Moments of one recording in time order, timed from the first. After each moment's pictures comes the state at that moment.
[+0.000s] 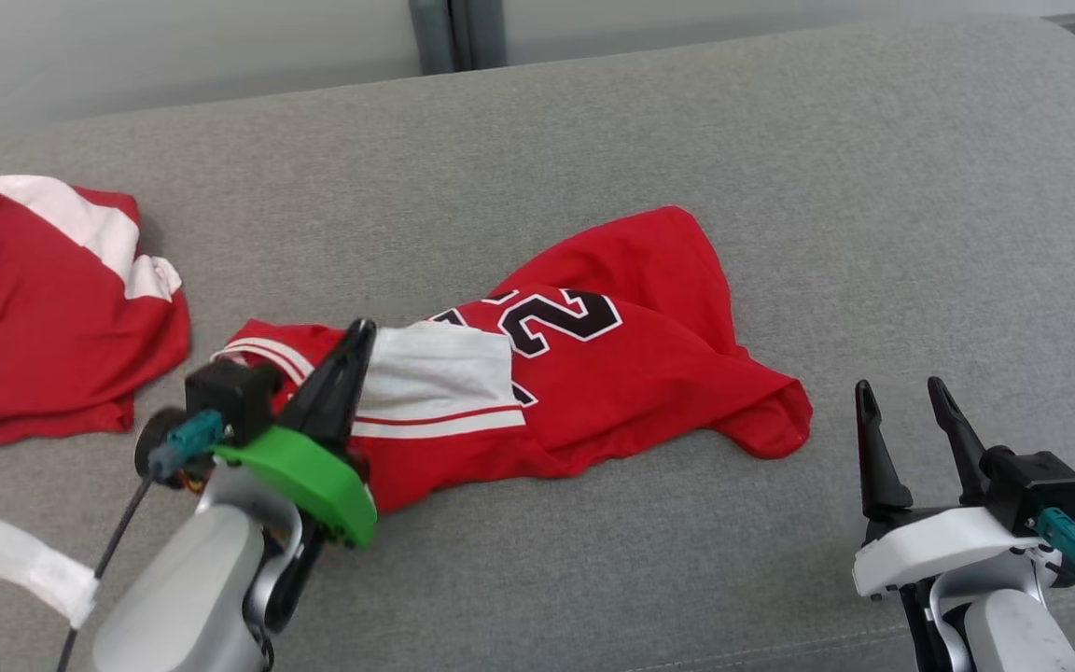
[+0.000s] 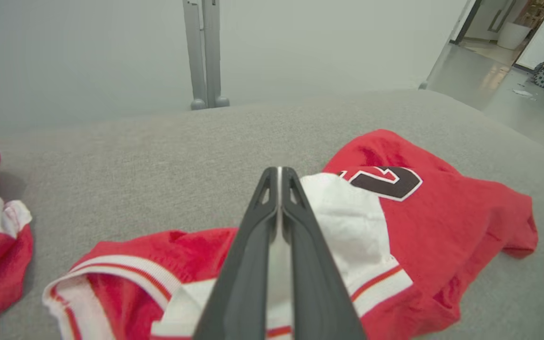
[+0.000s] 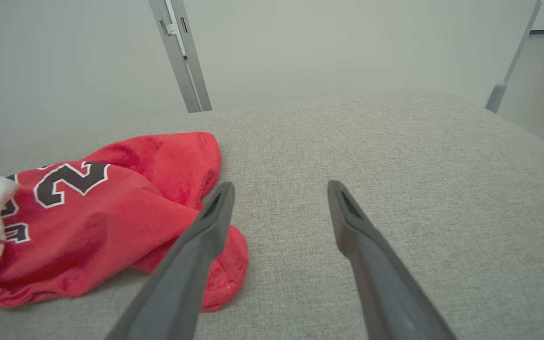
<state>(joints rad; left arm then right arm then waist) -0.49 0.33 -0.63 0.45 -0.66 -0.08 -0.22 -0.09 -0.06 -0.03 0.22 0.16 0.13 -0.25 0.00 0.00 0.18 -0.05</state>
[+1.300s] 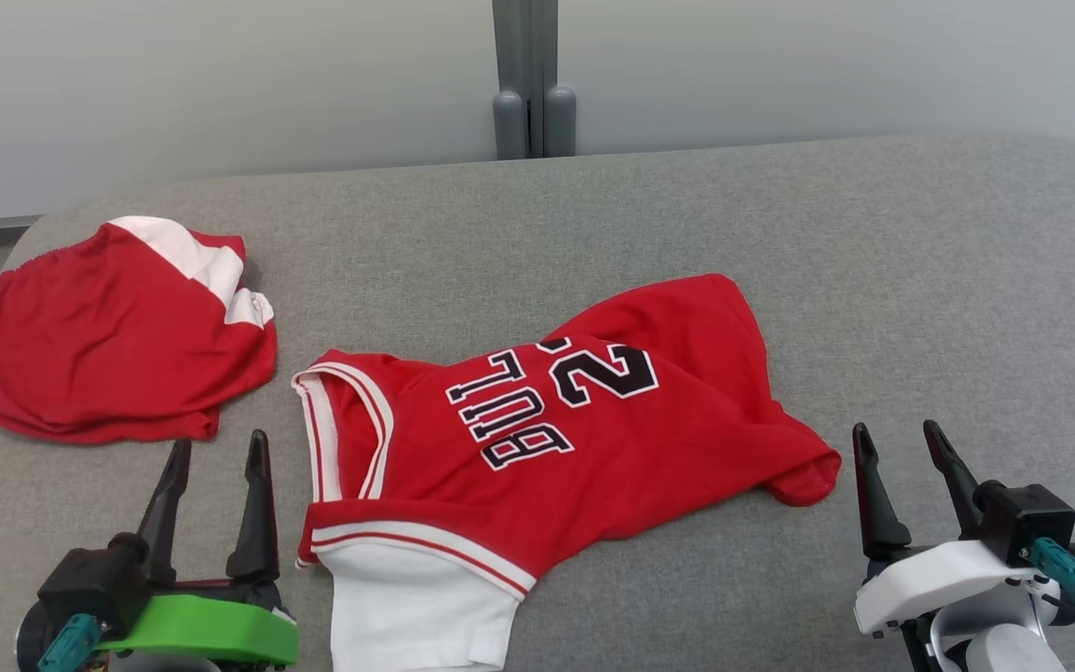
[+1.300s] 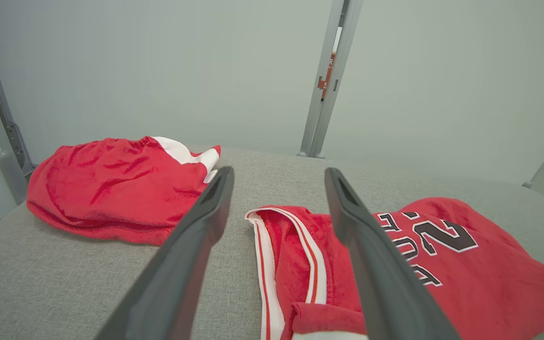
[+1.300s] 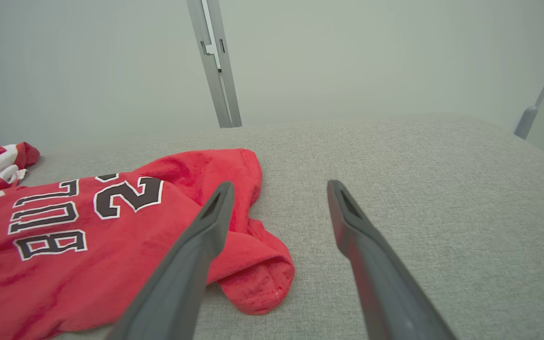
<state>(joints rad) 0.01 0.28 -0.25 0.06 -0.53 0.08 -0.26 -0.03 -0.06 -0.02 0.24 0.16 0.13 -0.23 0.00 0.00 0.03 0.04</state>
